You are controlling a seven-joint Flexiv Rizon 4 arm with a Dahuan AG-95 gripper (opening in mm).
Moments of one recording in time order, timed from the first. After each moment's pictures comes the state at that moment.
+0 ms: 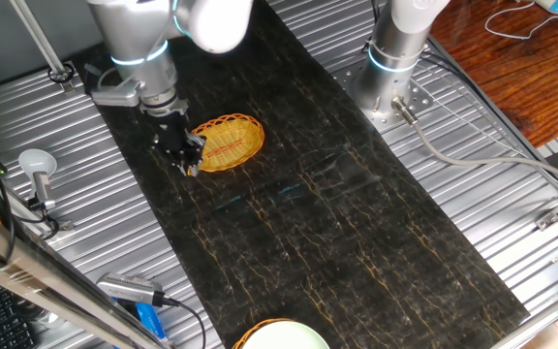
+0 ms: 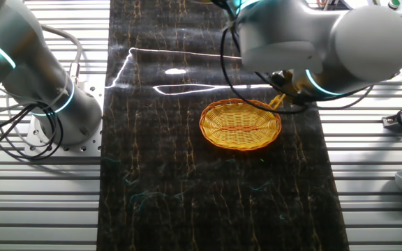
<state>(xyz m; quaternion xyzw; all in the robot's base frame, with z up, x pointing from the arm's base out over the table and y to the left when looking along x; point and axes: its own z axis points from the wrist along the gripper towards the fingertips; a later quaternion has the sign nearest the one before) 0.571 0.033 0.085 -0.44 0.88 0.16 0.06</state>
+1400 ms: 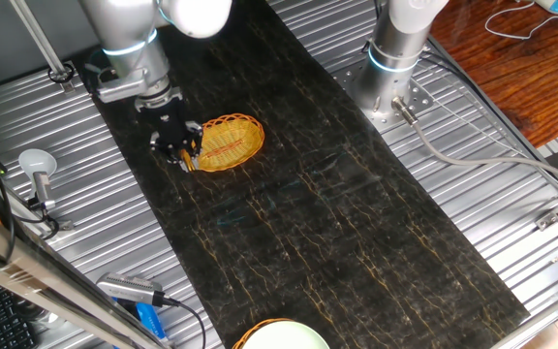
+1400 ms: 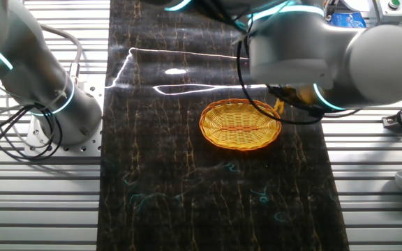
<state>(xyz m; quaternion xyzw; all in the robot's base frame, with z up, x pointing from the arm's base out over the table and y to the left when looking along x) 0.566 0.024 0.092 -0.61 0.76 0.17 0.11</state>
